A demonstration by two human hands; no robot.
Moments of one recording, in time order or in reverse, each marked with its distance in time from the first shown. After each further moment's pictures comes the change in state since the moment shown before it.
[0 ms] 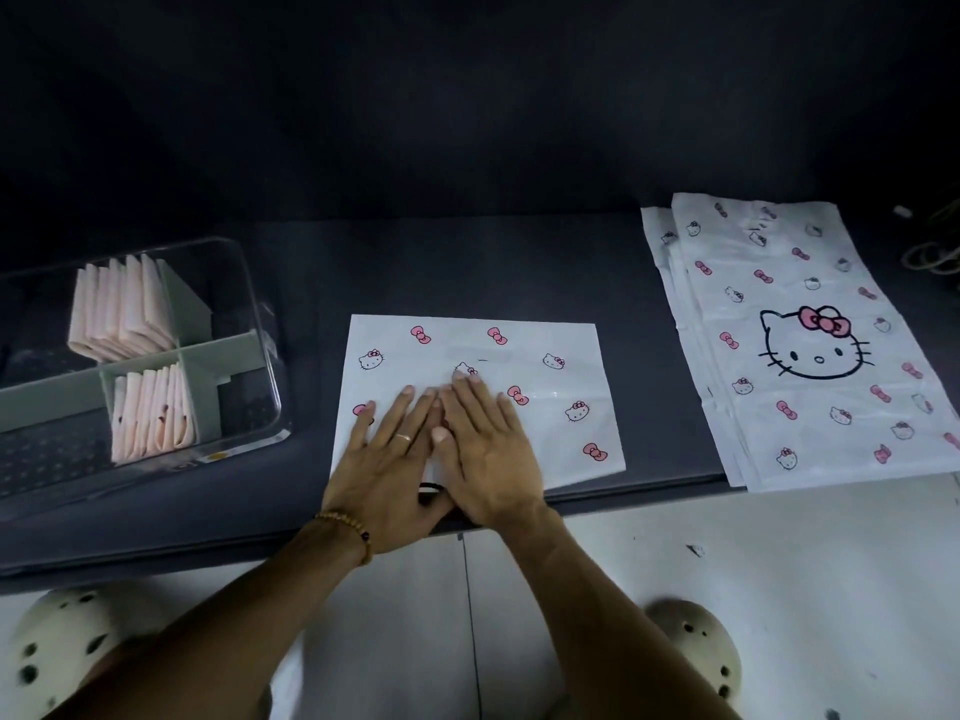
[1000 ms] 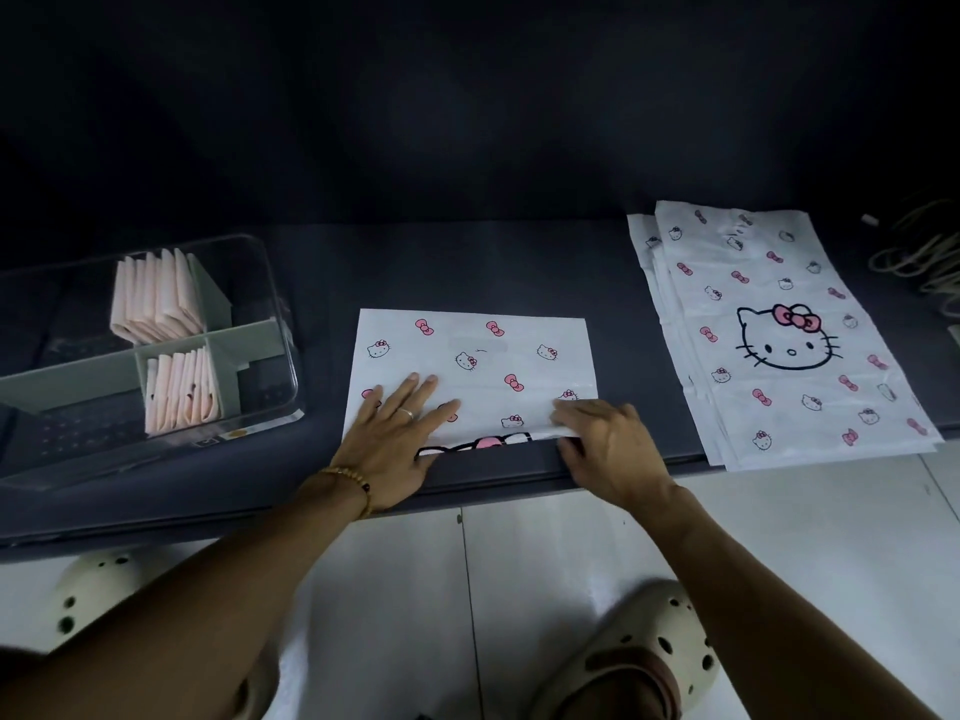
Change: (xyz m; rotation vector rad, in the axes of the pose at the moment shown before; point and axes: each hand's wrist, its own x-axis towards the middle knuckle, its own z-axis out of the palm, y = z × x) left_hand 0.001 -0.010 -0.017 -0.116 -0.103 0.040; right_hand -0.054 0.082 -0.079 -0.141 0.087 -0.013
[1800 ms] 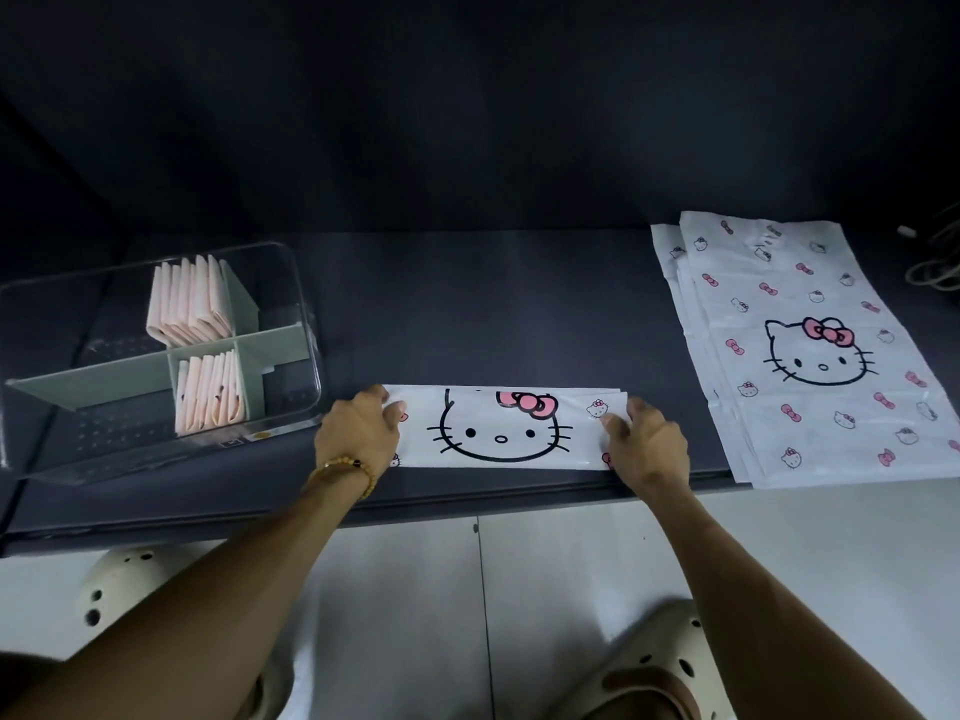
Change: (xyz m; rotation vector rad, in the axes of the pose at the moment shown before) left_hand 0.002 -0.020 -0.022 -0.320 0.240 -0.672; right_hand 0.018 0.014 0.017 0.181 -0.060 0.764
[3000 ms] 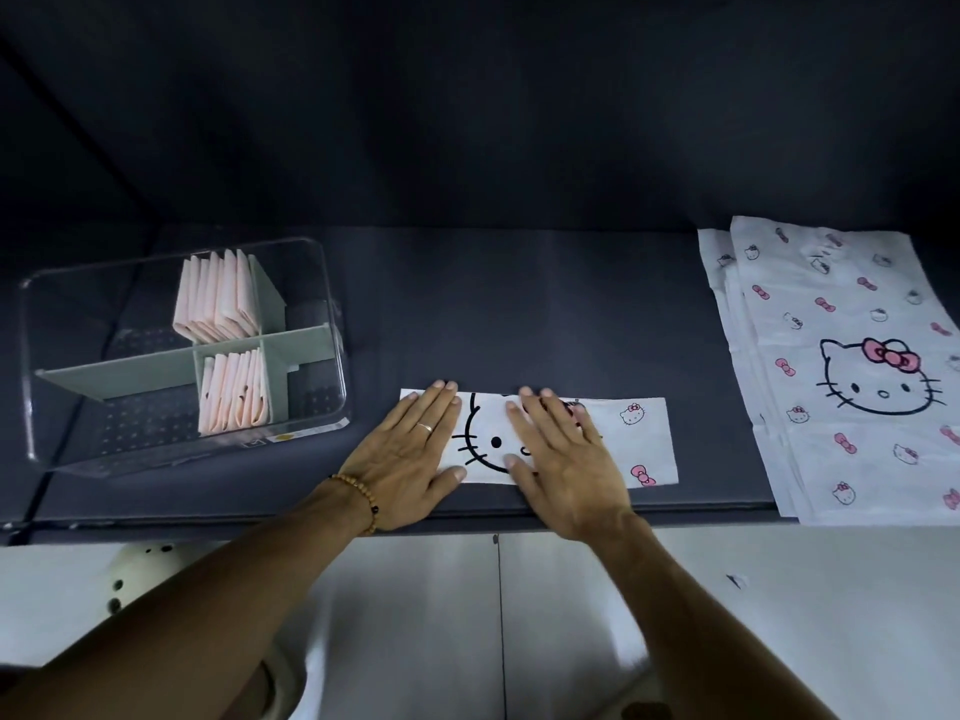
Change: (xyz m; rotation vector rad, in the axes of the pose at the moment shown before) left_hand -0.006 -0.023 0.018 0.483 -0.117 0.759; right_hand -0.028 -0.053 0.056 -0.380 -0.066 -0.849
